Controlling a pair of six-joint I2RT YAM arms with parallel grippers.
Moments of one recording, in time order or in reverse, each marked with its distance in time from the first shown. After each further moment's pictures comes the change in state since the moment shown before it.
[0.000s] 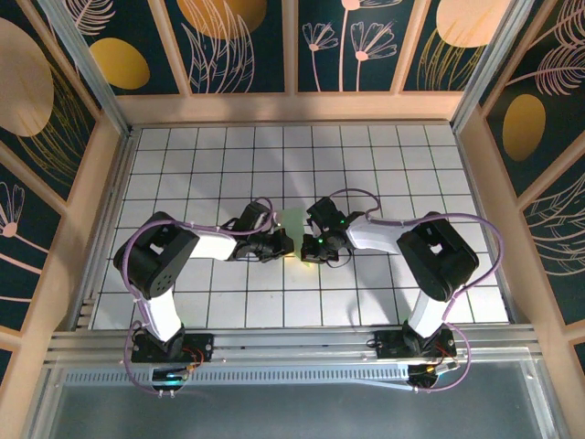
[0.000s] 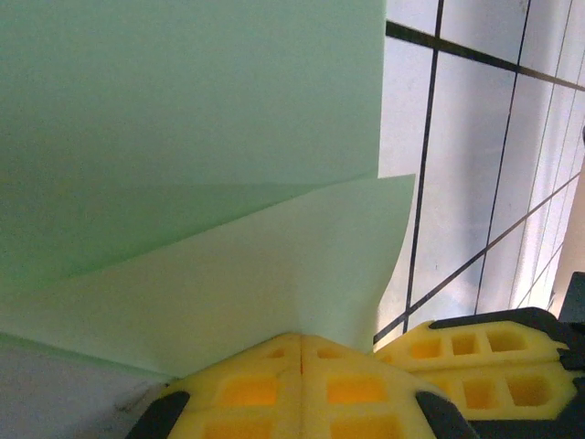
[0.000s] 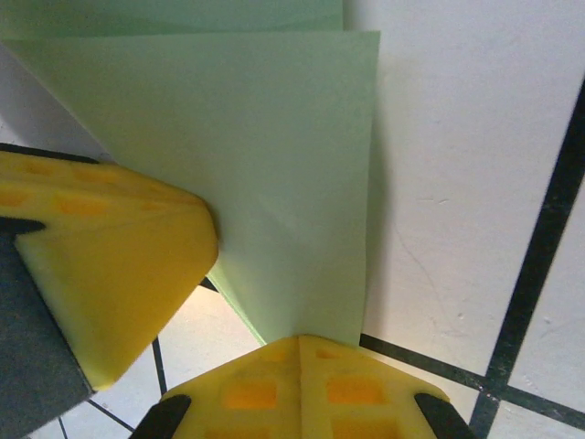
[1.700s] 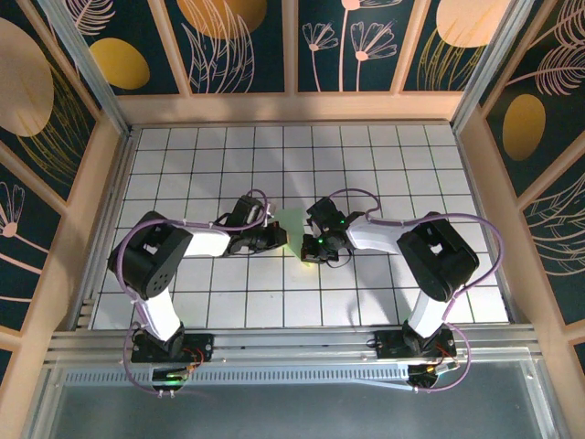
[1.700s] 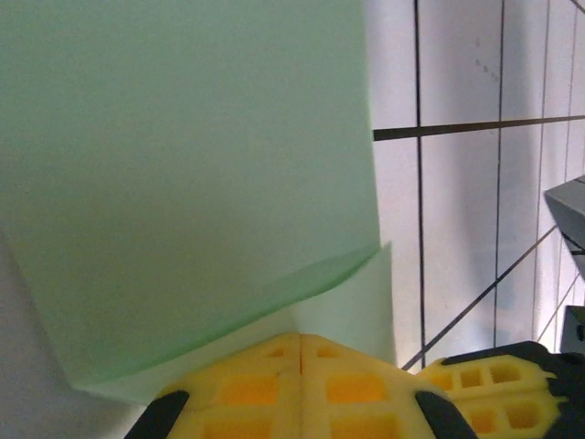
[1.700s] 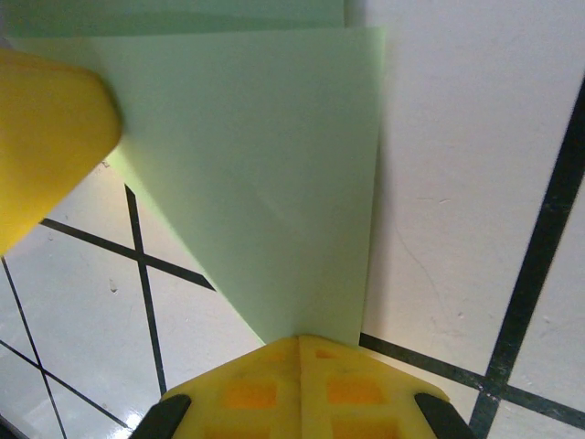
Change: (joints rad) left arm 0.054 -0.018 0.005 0.007 -0.031 0.129; right arm 0.002 -0.002 -0.001 0.001 0.002 0.000
